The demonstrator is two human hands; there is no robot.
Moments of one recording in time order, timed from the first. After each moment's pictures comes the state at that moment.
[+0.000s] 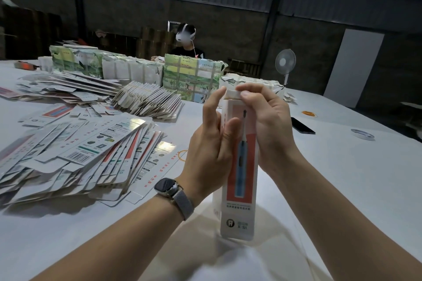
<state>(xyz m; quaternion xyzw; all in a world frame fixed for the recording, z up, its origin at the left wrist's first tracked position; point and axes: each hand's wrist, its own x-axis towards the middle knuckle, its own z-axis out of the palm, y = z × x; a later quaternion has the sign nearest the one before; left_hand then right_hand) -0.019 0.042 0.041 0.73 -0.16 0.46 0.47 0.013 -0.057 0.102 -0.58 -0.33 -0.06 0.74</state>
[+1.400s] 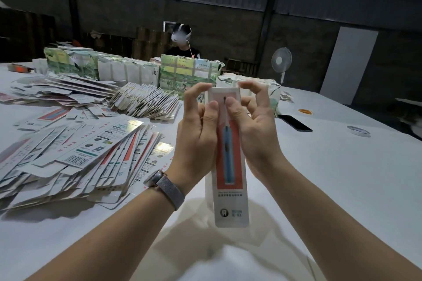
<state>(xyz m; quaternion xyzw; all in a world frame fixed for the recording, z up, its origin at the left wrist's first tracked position) -0.016 0.059 0.054 0.65 -0.16 0.42 0.61 0.020 -0.050 0.081 -0.61 -0.37 -0.10 0.70</state>
